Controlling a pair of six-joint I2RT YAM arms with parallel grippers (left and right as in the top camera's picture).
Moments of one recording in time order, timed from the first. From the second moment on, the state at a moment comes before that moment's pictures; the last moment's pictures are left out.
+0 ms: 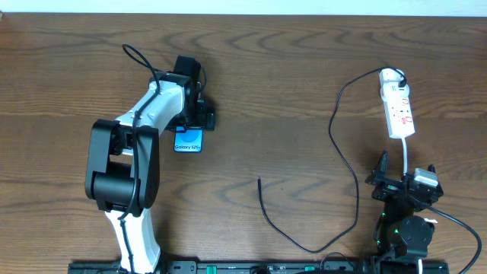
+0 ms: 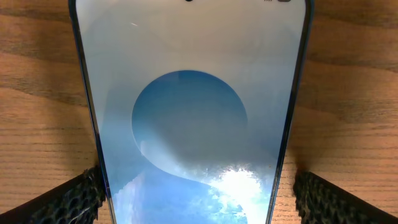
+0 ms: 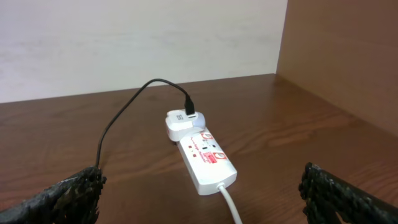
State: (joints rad) left arm -0.19 2.06 1.39 -0.81 0.00 -0.17; right arm -0.08 0.01 0.01 -0.05 0.24 0.02
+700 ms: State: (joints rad) left arm -0.19 2.06 1.39 -0.81 0.00 -0.17; right arm -0.08 0.01 0.01 -0.05 0.24 0.02
